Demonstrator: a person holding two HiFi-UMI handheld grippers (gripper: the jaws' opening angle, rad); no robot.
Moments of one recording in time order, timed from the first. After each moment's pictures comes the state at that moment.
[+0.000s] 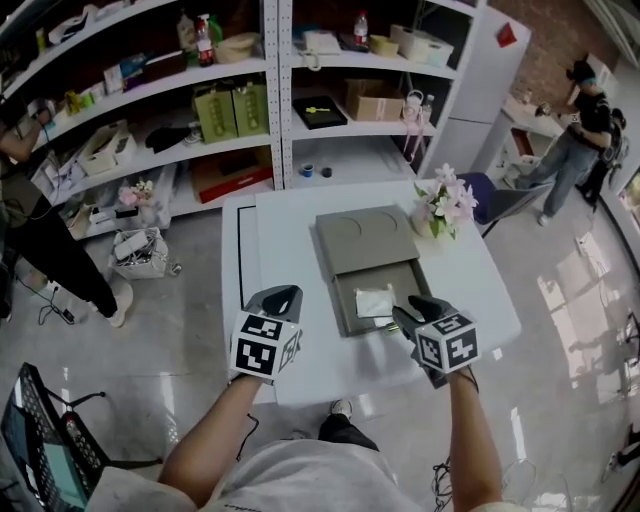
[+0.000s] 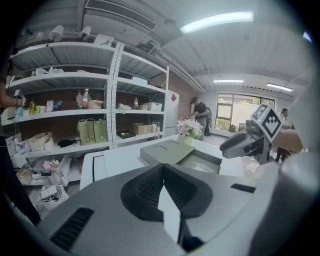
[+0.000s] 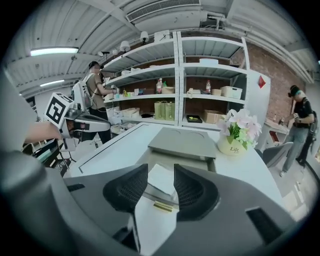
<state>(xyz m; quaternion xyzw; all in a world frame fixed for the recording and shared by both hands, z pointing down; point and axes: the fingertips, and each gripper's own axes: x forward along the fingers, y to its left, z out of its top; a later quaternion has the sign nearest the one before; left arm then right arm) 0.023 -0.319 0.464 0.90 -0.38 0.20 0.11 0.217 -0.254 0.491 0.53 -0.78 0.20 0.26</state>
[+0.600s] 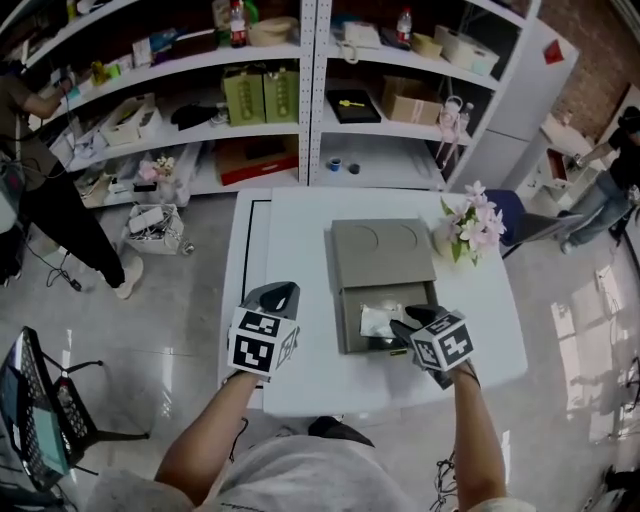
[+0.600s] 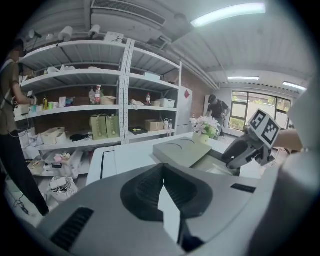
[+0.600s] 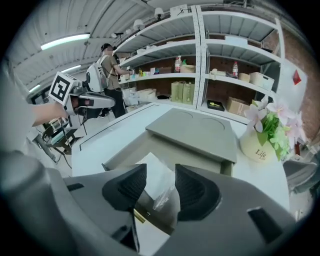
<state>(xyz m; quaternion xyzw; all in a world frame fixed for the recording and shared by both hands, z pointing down) 0.018 -0.362 0.483 0.86 -0.44 0.21 0.13 0.225 -0.304 0.551 0.41 -0.81 0.21 0.36</state>
